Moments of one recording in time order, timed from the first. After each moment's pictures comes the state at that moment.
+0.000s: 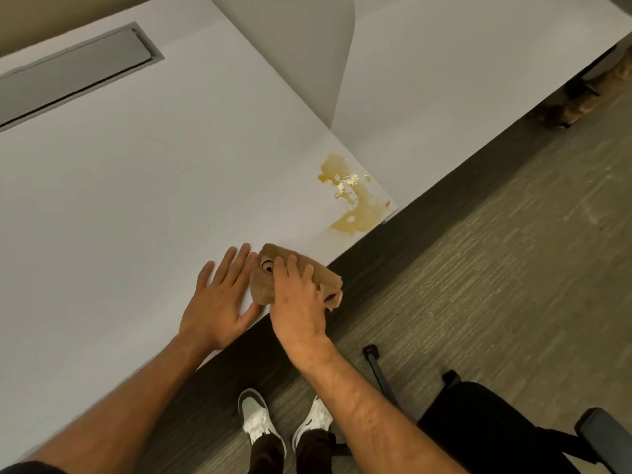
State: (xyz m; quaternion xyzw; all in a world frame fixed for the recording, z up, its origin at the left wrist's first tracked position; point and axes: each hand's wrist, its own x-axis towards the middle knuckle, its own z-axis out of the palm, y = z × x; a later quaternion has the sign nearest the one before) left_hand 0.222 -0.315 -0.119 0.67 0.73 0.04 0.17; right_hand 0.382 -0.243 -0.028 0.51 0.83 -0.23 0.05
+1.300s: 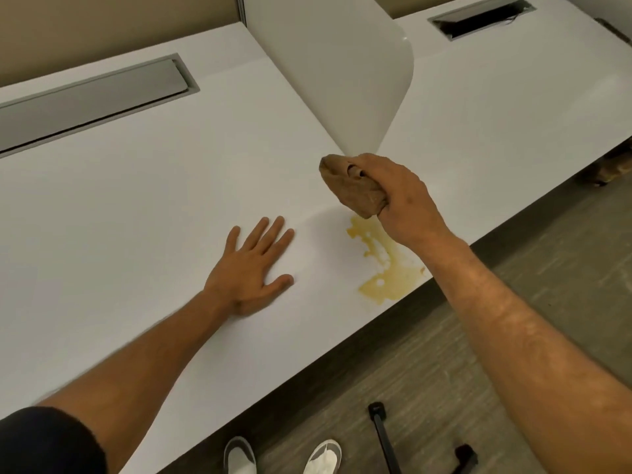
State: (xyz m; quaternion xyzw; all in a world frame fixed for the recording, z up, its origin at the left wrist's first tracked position) left_hand 0.163 -0.168 -0.124 0.69 0.71 0.04 0.14; right_hand 0.384 0.029 0.023 0.26 0.91 -0.24 -0.21
